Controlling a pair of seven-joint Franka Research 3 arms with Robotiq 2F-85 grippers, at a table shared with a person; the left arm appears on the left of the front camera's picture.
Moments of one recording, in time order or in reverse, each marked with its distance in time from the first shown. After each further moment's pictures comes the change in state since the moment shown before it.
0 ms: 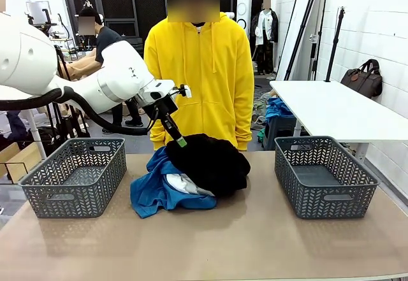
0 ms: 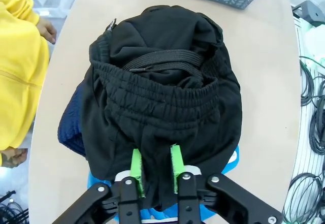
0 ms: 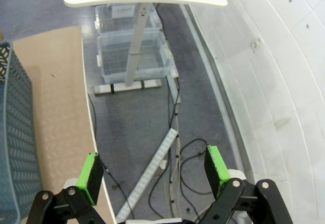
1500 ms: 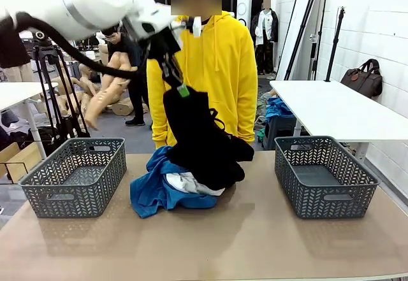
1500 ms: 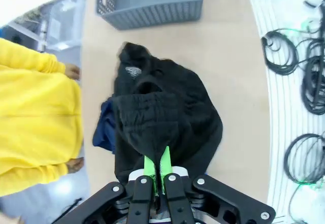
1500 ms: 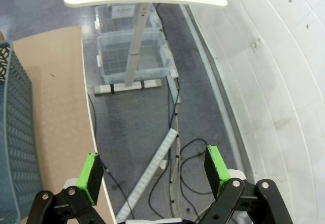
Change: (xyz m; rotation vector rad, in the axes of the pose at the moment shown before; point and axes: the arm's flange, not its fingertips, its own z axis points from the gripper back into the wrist) left arm 0.101 -0.139 0.172 0.156 0.053 -0.340; right arm 0.000 0.000 0.000 0.000 0.000 0.000
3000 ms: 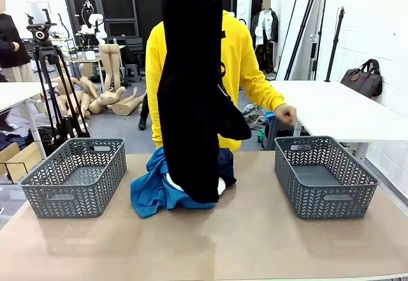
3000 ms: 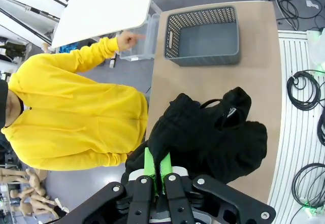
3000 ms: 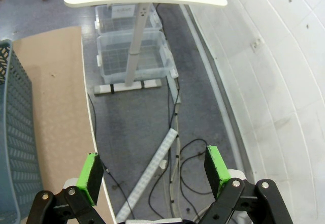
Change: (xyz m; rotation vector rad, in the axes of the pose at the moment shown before) left arm 0.107 -0.075 0.193 0.334 -0.065 0.027; right arm 0.000 0.000 0.000 0.000 0.000 0.000
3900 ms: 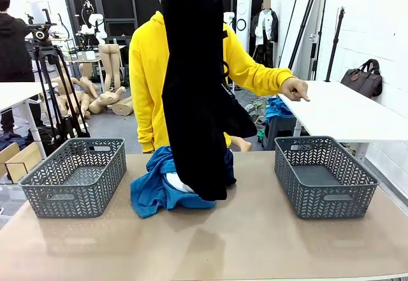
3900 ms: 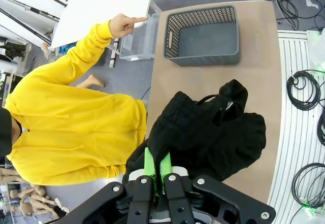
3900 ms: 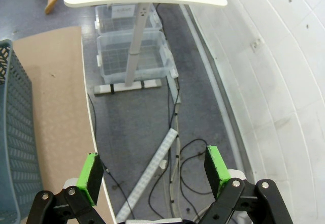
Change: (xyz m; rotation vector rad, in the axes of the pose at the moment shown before) left arm 0.000 0.000 0.000 -0.001 0.000 0.000; right arm 0.000 0.000 0.000 0.000 0.000 0.000
